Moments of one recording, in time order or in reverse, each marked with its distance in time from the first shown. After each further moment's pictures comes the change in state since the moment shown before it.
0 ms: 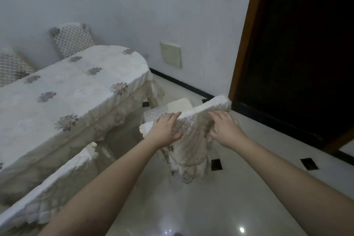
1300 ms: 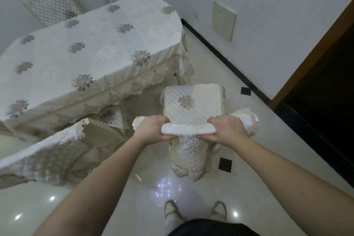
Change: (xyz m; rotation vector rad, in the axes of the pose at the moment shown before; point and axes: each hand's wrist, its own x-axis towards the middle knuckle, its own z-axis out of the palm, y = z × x) left_hand 0.074 -0.050 0.052 -0.092 -0.019 -0.397; right_hand 0.197 0.075 0.058 -0.205 -0.122 -0.600
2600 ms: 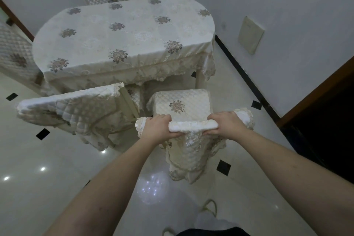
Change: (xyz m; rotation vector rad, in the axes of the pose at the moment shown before) left_hand -0.142 0.009 0.022 0.054 0.173 -0.301; right_hand -0.022 -0.075 0.000 0.018 -0.229 -0.214
